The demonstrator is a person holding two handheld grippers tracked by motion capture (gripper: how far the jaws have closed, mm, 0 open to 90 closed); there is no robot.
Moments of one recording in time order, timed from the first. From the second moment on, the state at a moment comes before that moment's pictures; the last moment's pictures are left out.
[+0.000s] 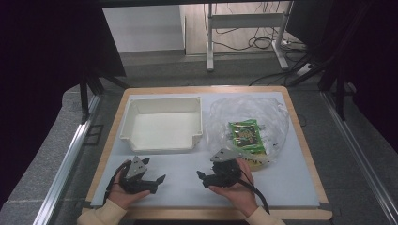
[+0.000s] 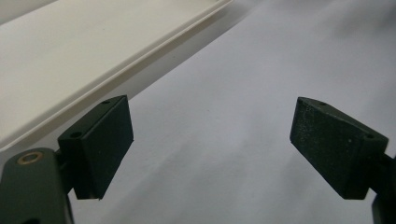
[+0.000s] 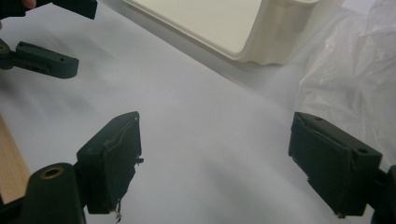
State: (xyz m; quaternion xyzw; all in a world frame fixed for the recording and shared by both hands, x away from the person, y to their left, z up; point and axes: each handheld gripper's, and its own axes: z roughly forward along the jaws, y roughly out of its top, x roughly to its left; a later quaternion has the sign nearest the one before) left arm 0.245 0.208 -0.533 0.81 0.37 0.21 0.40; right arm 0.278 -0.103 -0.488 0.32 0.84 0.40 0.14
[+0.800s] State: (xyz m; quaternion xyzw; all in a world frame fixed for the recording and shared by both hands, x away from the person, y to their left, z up) left arm 0.243 0.209 -0.533 0.81 0.38 0.21 0.40; right arm 0.288 -0.106 -0.477 0.33 0.84 0.41 0.13
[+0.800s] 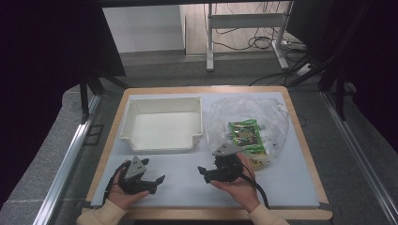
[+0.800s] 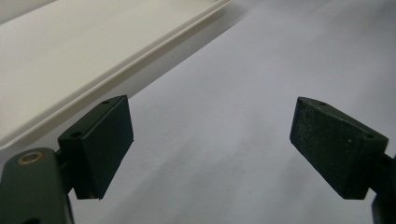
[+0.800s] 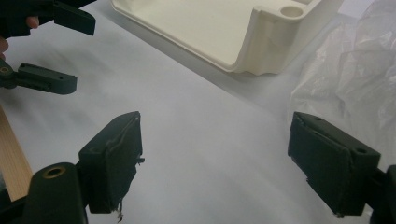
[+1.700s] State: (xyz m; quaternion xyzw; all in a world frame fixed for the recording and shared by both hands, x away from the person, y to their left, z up) left arm 0.245 0.207 -0.533 0.81 0.37 0.20 0.40; right arm 0.306 -0.108 -0.436 0.33 0.83 0.43 0.14
